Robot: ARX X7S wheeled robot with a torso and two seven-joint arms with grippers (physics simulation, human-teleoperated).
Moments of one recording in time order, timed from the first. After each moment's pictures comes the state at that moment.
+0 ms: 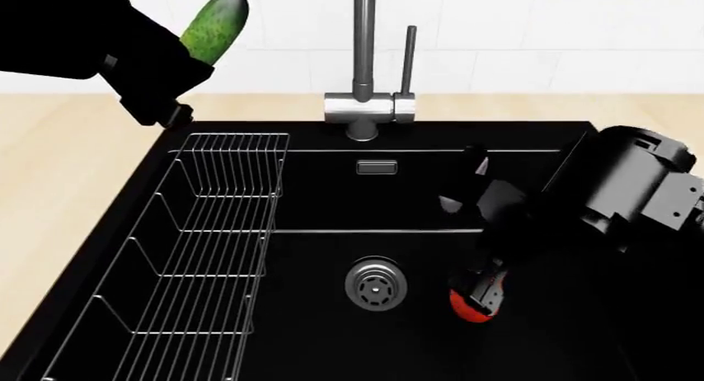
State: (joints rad) left arm -2.12 -0.75 1.15 -0.03 -1.44 -1.41 0.06; right arm 1.62 0.59 -1.59 0.22 1.08 1.17 -0.37
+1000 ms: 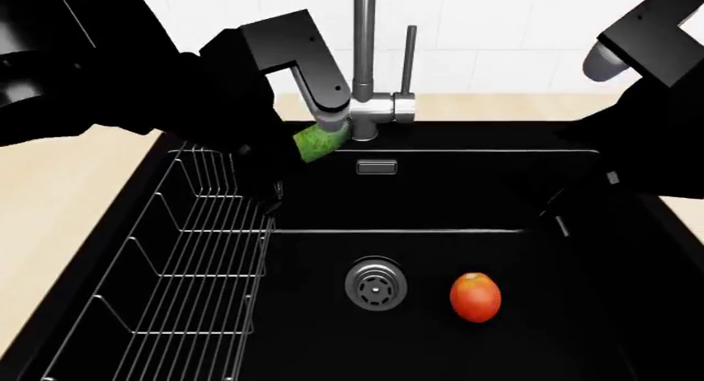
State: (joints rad) left arm -2.00 -0.51 1.43 -0.05 -1.15 -1.21 0.43; right arm 1.88 1.03 -1.17 -0.17 1.63 1.26 0.11
